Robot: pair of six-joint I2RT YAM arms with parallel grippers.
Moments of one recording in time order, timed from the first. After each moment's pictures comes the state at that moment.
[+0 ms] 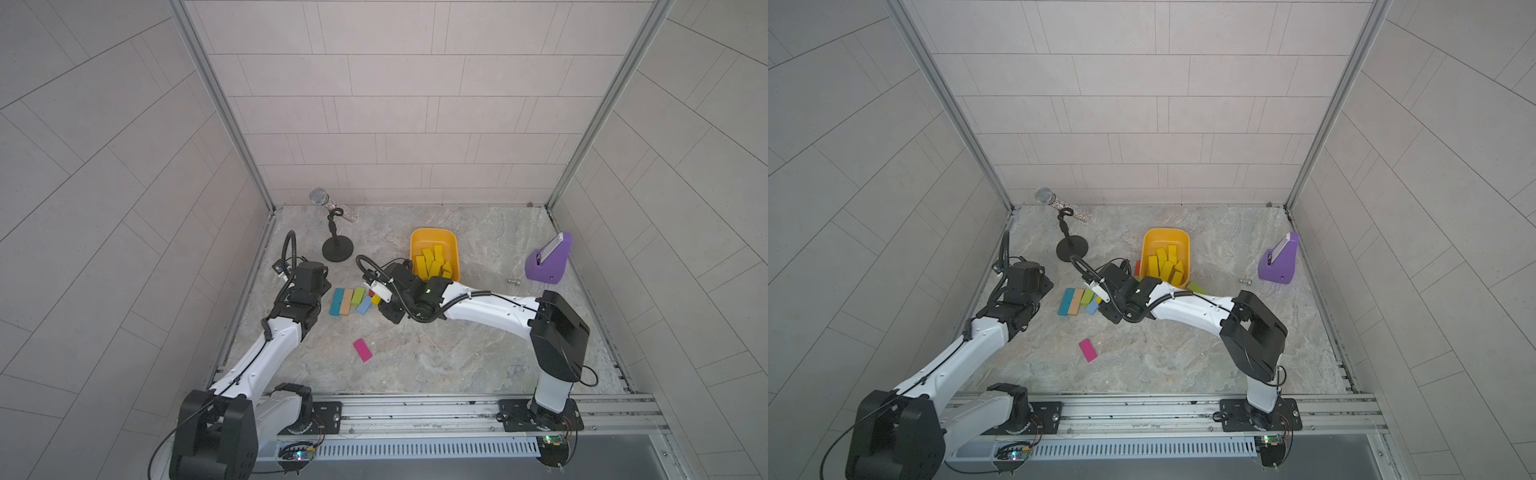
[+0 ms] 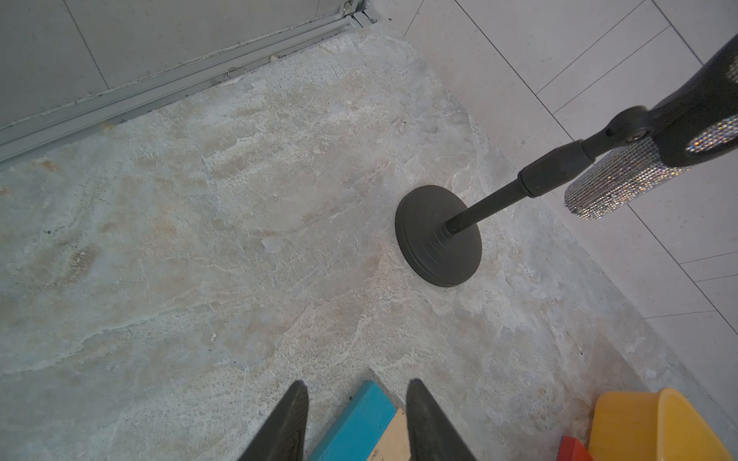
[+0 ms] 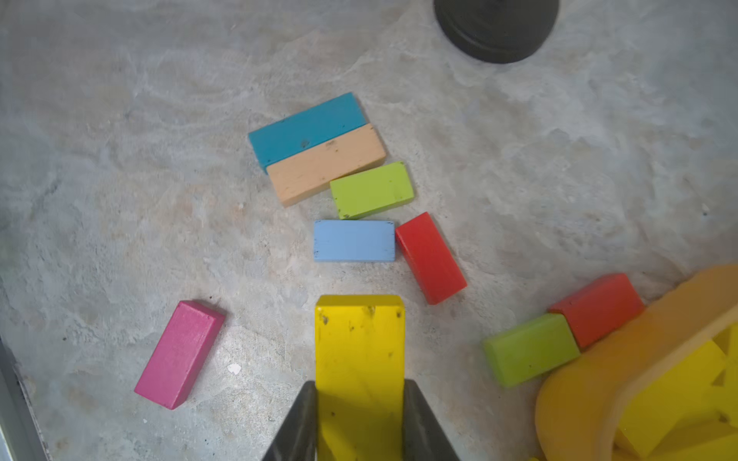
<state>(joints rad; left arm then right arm) -0.16 1.09 0.61 -0.22 -0.38 -0.86 0.93 1.79 1.35 -0.42 0.06 -0.01</state>
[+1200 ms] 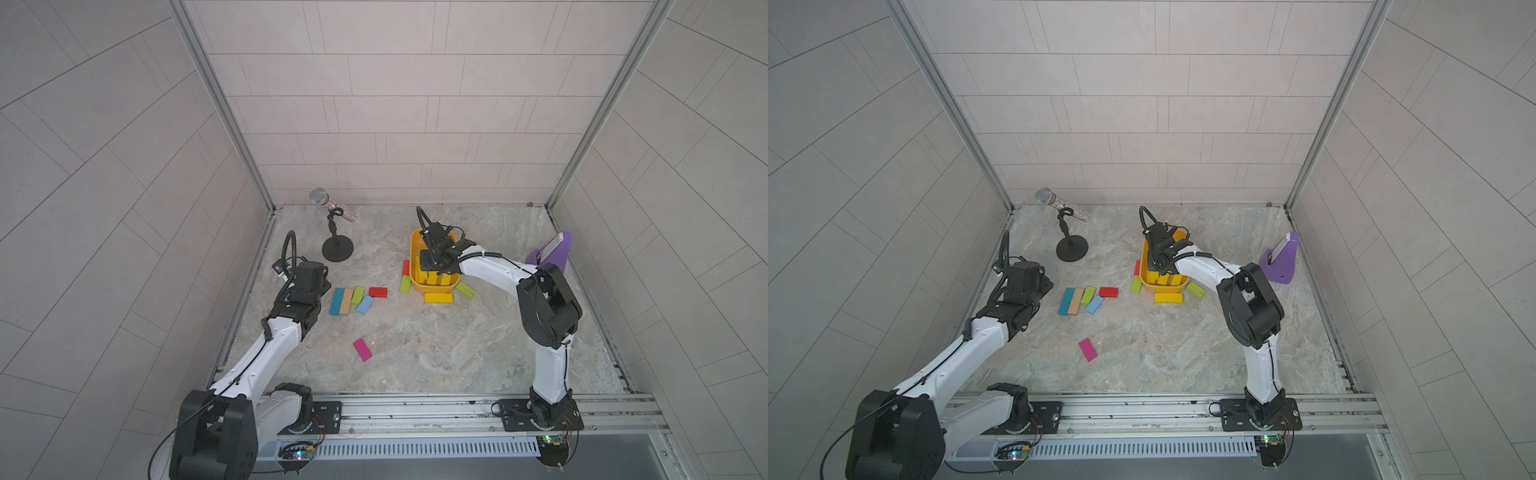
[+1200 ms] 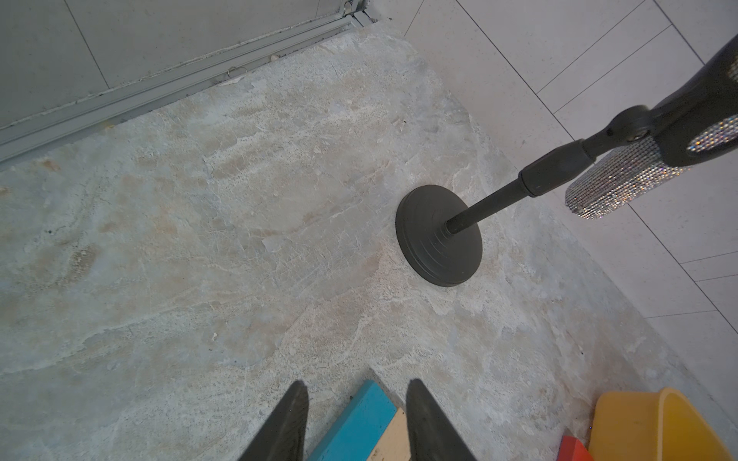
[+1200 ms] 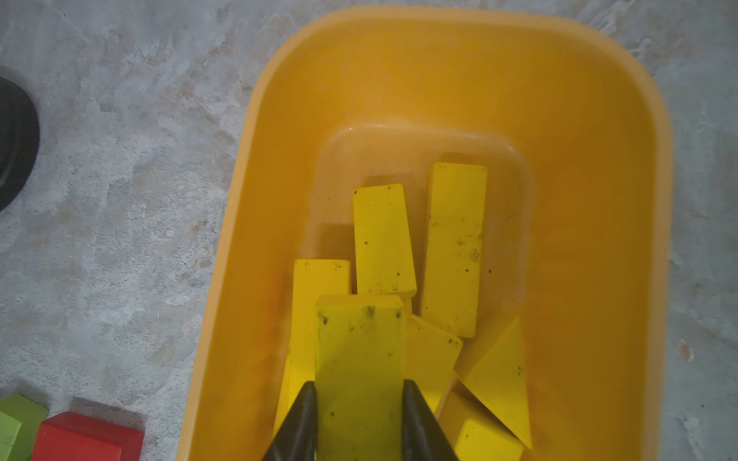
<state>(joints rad) -0.16 1.09 0.61 -0.22 -0.38 -0.86 0.55 1.97 1.48 -0.49 0.19 0.48</state>
